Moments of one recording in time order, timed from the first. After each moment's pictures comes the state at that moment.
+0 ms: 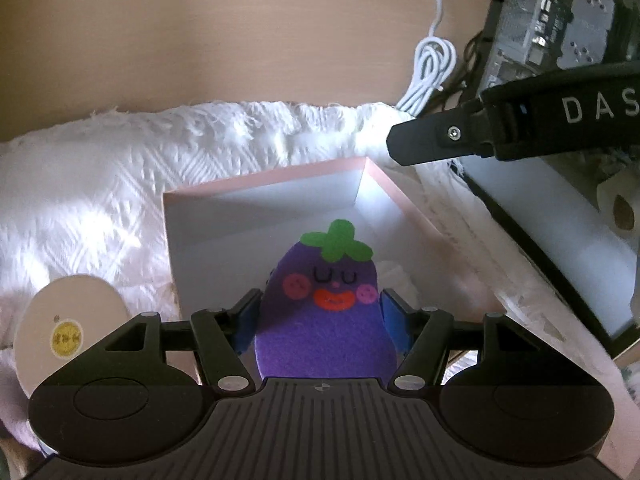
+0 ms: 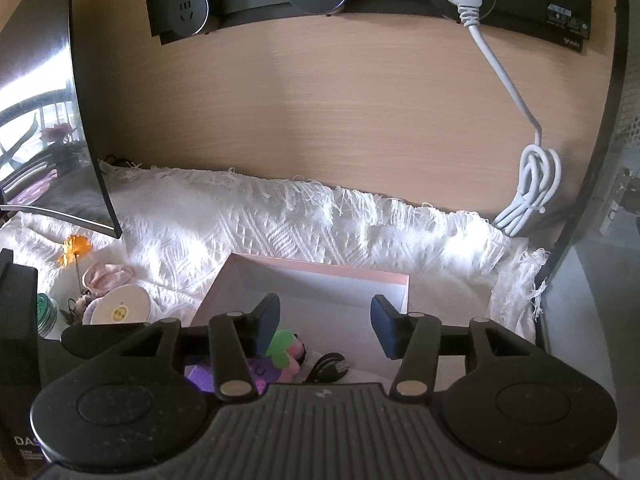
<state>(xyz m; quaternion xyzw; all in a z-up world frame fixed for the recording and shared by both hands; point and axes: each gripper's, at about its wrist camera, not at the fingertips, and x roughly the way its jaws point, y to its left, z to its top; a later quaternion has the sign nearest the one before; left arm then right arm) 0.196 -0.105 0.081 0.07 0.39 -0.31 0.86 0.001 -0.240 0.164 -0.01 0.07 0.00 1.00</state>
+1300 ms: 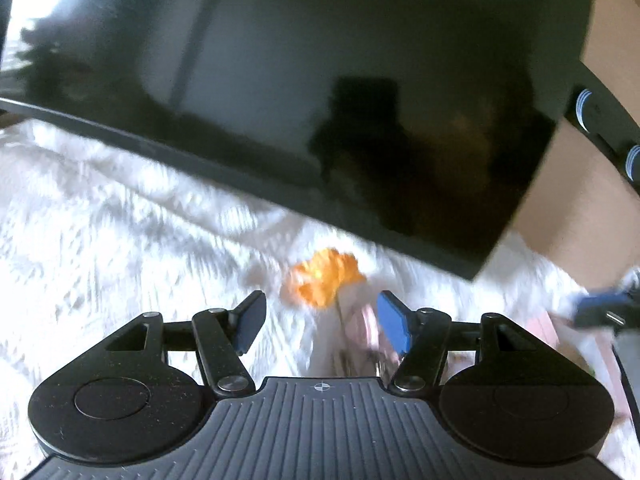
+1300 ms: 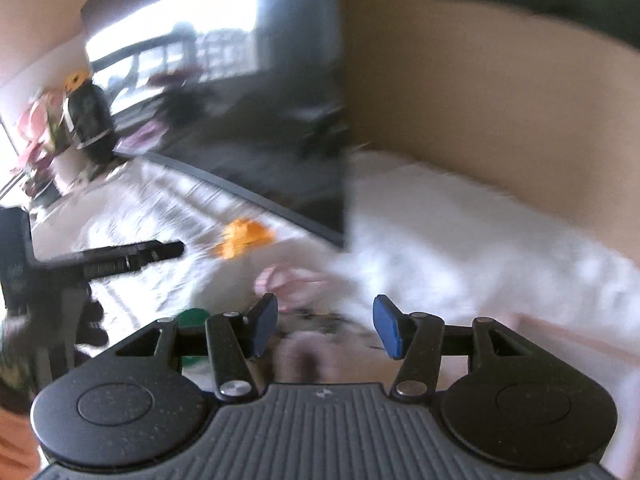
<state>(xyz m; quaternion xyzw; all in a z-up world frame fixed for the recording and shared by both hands) 0.216 0.263 0.096 -0.13 0.31 -0.08 0.94 0.079 -0.021 0.205 -0.11 0.14 0.18 0.97</state>
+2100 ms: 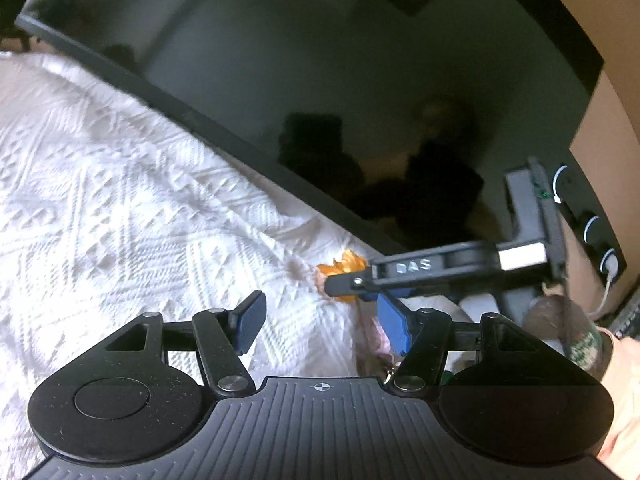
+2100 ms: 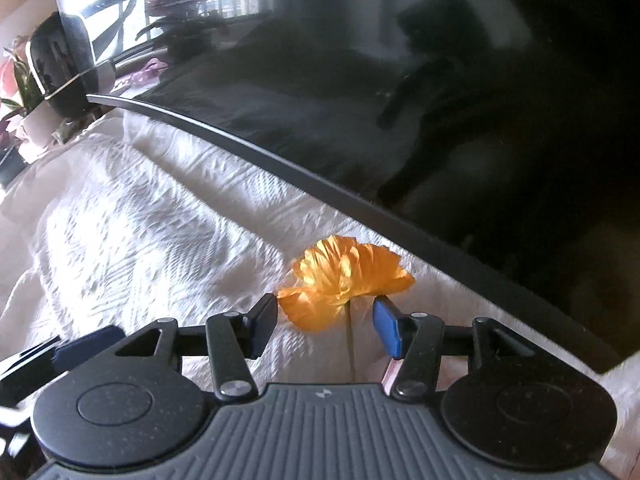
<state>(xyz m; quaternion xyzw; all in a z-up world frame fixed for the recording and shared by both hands) 0.183 0.349 0.055 -0.25 0.24 -0.14 0.93 0.234 0.129 0.183 -0.13 0.21 0.17 0.95</state>
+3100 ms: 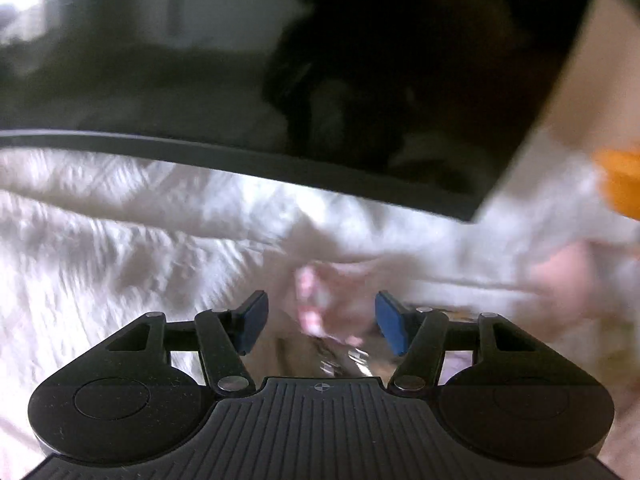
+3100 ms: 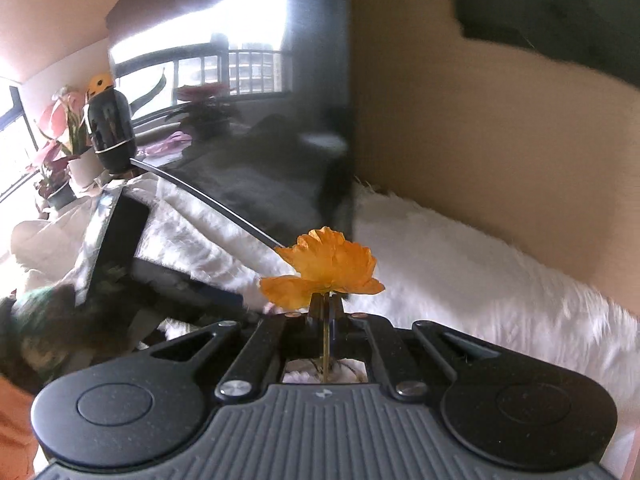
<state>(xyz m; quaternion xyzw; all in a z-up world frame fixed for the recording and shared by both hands) 0.321 0.163 0.084 -0.01 0.50 -0.07 0.86 0.081 -0.052 0.230 -0.13 0.09 0.21 0.97</state>
